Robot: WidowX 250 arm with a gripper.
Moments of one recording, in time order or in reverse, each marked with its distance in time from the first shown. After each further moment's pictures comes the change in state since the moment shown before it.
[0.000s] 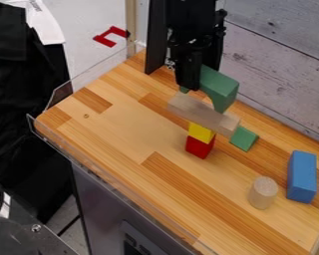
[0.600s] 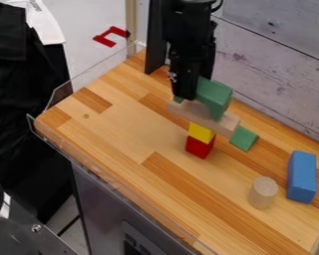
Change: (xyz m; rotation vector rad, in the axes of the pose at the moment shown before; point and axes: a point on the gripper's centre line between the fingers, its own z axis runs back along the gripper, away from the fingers) arm 0.002 0.004 -0.013 0.035 -0.009 0.133
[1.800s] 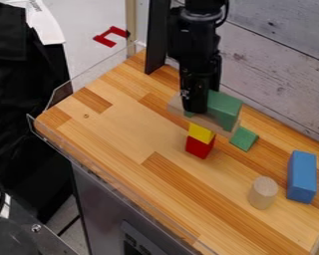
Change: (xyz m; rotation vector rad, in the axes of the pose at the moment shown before) arm -0.011 0.002 -0.014 -0.006 0.052 0.062
